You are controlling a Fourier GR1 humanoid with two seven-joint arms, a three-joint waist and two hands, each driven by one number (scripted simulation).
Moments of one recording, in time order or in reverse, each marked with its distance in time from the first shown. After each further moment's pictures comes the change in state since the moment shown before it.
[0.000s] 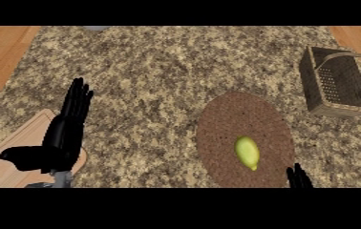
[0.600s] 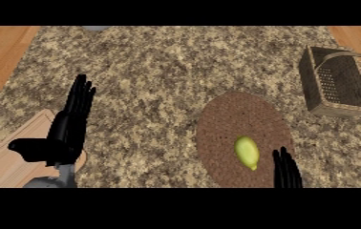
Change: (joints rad) left arm -0.032 -0.056 0.050 0.046 -0.041 -0.049 0.008; right arm -0.186 -0.008 0.018 0.148 0.056 -0.086 0.154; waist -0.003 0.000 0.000
